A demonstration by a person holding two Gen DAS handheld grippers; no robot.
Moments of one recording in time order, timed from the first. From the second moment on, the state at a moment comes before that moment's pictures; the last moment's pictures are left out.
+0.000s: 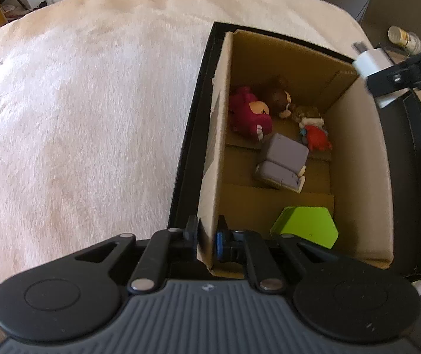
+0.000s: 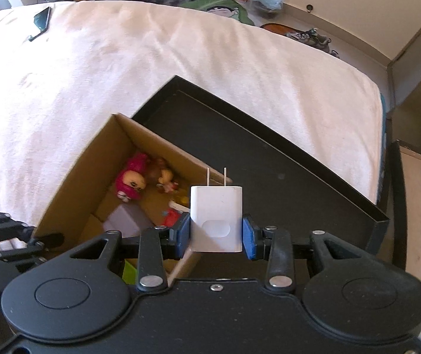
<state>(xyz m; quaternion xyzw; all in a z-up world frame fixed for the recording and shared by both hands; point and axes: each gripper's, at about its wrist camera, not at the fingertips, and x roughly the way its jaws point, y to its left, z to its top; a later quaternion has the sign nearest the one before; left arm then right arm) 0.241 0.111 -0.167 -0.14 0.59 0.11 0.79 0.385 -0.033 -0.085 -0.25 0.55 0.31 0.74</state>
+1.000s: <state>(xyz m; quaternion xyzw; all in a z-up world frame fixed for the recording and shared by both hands) 0.240 0.121 -0.126 -0.14 0.57 0.09 0.80 0.337 -0.096 -0.067 -0.13 0.53 0.25 0.80</state>
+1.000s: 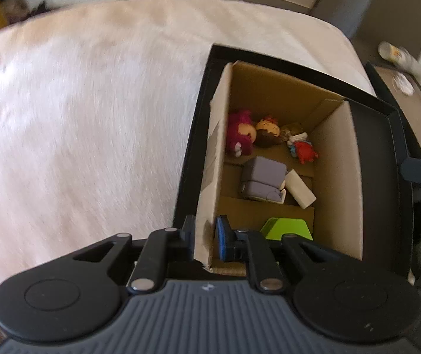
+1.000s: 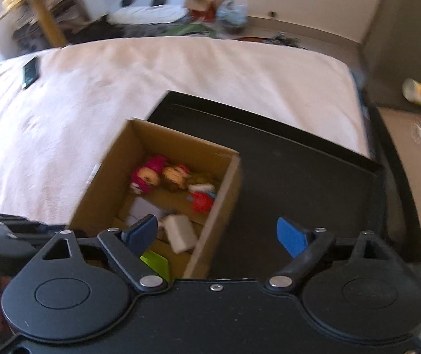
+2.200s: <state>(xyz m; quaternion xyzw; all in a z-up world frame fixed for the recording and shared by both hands) 0.097 0.019 -0.002 -0.08 0.42 0.03 0.91 0.161 -0.223 0.010 0.01 0.37 0.15 0.92</state>
